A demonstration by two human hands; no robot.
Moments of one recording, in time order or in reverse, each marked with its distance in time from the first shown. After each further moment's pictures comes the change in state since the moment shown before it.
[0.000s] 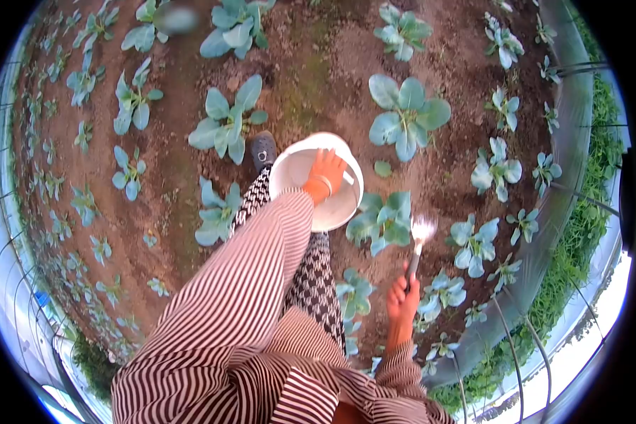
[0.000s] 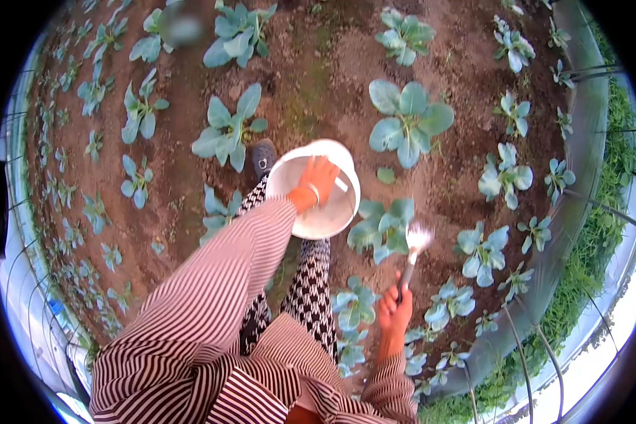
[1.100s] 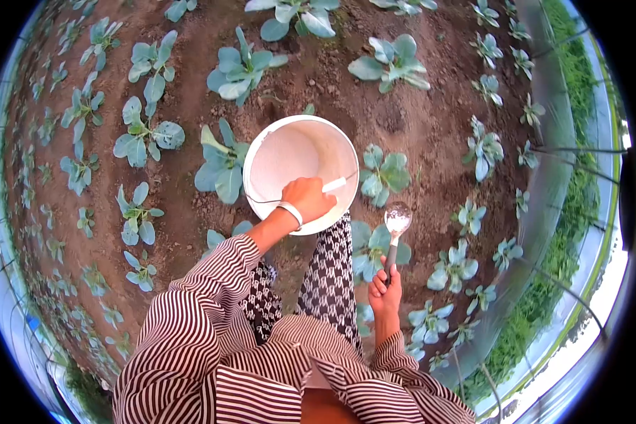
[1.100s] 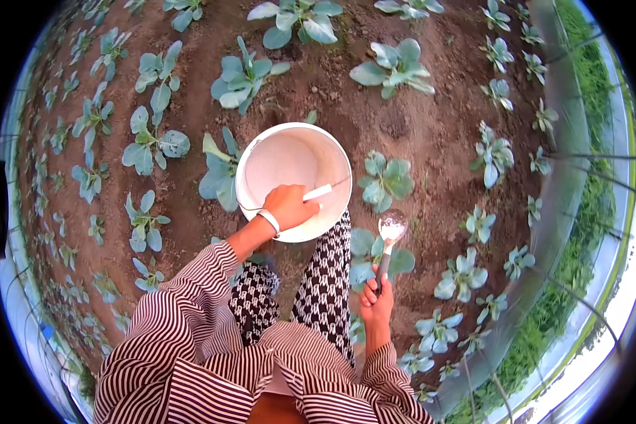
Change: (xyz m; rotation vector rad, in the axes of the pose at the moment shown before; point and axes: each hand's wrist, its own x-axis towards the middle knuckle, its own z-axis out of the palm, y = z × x) left_hand 0.176 -0.263 -0.486 -0.662 0.216 -0.224; right_hand 0.231 -0.128 0.504 -0.077 0.012 0.018
